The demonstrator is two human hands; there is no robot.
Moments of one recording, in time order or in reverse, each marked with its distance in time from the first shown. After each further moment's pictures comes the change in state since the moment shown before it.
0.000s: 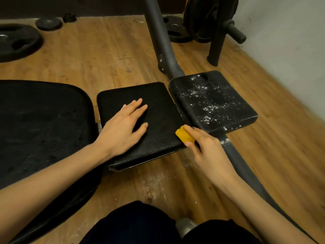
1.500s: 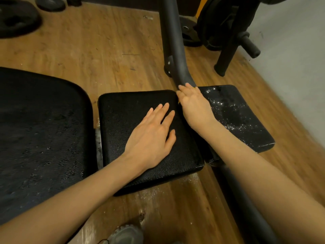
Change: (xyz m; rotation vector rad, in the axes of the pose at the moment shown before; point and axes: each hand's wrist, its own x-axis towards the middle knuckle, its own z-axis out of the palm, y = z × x) left_hand 0.041 0.026 0.034 0.008 0.083 -0.002; right_hand 0.192 -0.006 0.019 -0.675 0.021 -0.291
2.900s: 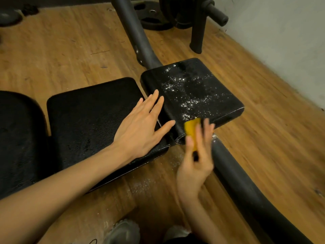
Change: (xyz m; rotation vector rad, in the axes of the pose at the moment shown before) left_hand 0.027 0.050 0.027 0.024 -0.131 0.132; right_hand -0.176 -0.043 0.063 1.122 0.977 0.703
